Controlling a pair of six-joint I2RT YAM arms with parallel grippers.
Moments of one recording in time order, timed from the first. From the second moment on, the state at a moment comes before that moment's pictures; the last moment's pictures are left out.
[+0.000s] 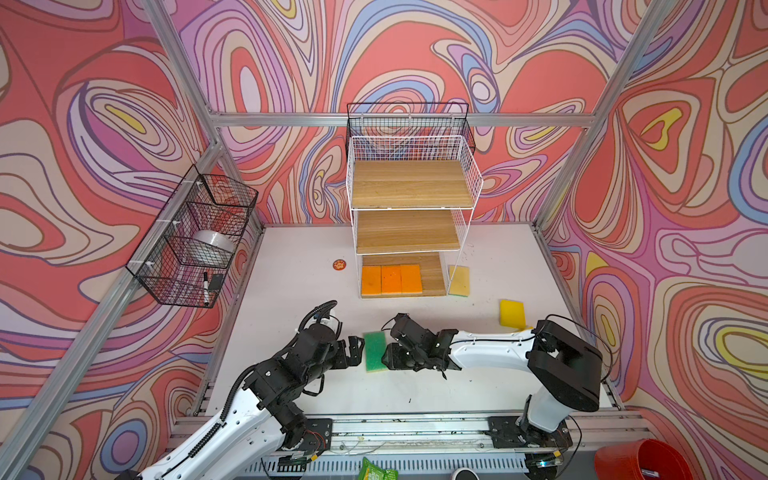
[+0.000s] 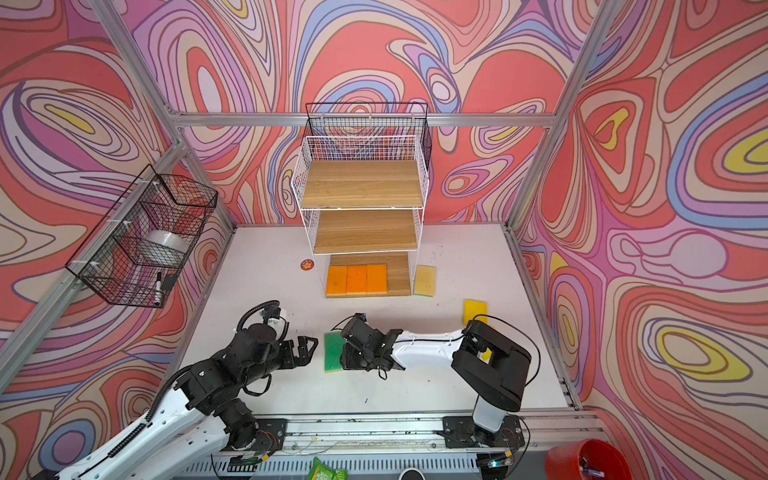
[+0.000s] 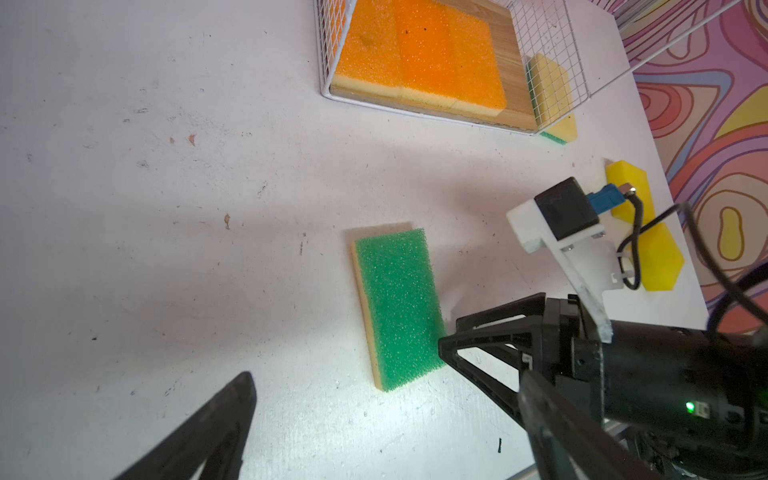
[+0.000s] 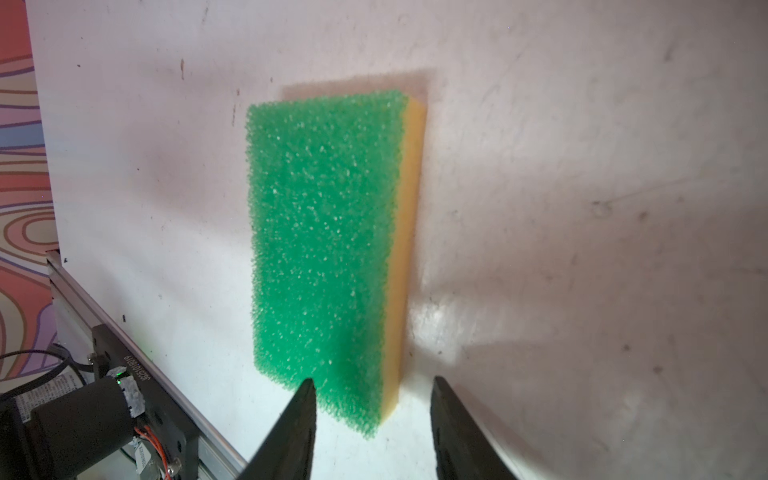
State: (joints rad) left arm -0.70 0.61 0.54 -0.67 -0.11 -0.74; right arm 1.05 1.70 0.89 -0.15 -0.11 0.96
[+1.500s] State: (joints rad) left arm -0.70 0.66 0.83 -0.89 -0.24 -0.70; right arm 1.06 1.18 1.10 -0.46 0.05 0.75
